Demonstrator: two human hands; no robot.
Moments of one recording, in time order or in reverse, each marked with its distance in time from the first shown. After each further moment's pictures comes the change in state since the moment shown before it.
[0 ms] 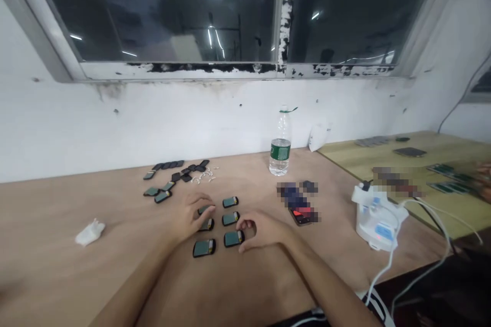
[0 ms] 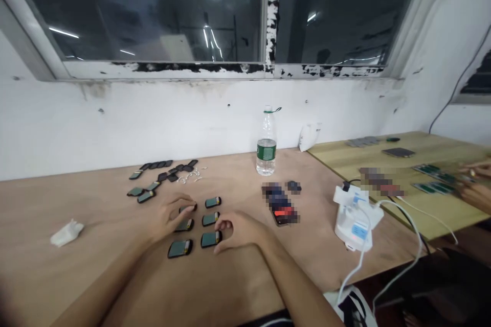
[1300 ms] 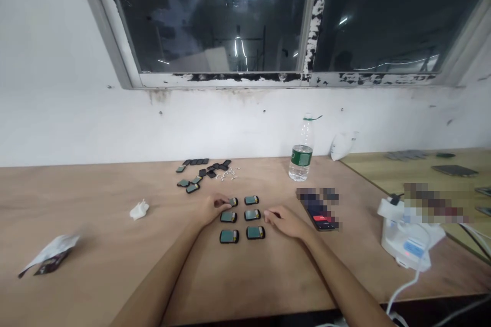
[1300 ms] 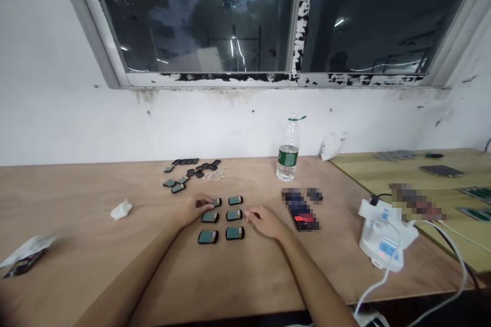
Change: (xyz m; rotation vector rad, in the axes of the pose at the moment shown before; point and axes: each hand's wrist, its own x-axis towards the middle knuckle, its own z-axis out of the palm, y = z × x) left_hand -0.019 -0.035 0.014 -0.199 -0.018 -0.358; right_hand 0.000 0.004 -0.004 -0.129 0.110 0.069
